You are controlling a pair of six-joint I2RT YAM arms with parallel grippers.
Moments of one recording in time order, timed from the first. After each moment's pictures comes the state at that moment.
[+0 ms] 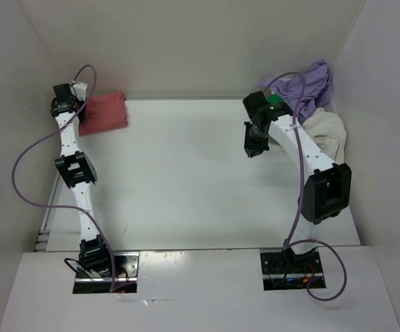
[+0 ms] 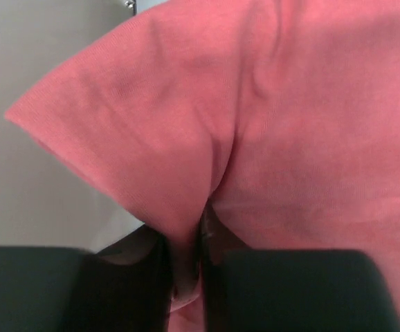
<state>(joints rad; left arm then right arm) 0.38 2.98 3.07 -0.79 0.06 0.47 0.34 1.71 1.63 -1.14 0.10 0.47</state>
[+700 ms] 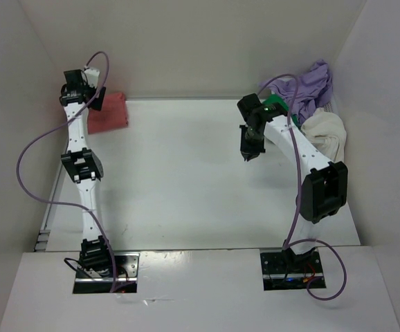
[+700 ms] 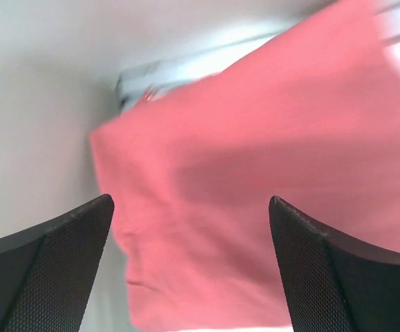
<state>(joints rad) 0.29 2.91 3.11 -0.83 0.01 0.47 0.39 1.75 1.64 -1.17 0.09 0.48</state>
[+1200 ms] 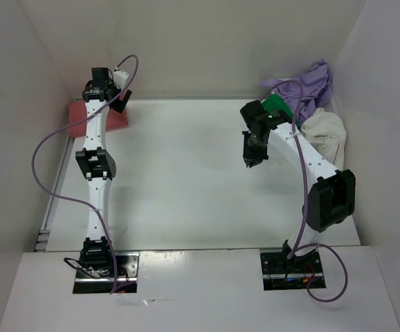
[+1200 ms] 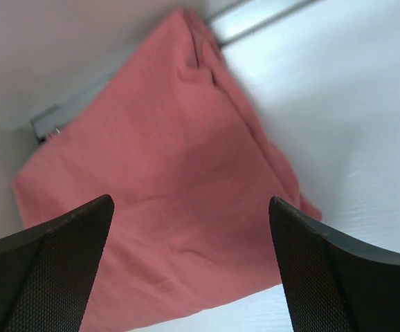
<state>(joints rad) 0.12 2.87 3.13 -0.96 0.03 0.55 0.39 1.65 1.53 -1.15 0.08 0.49</state>
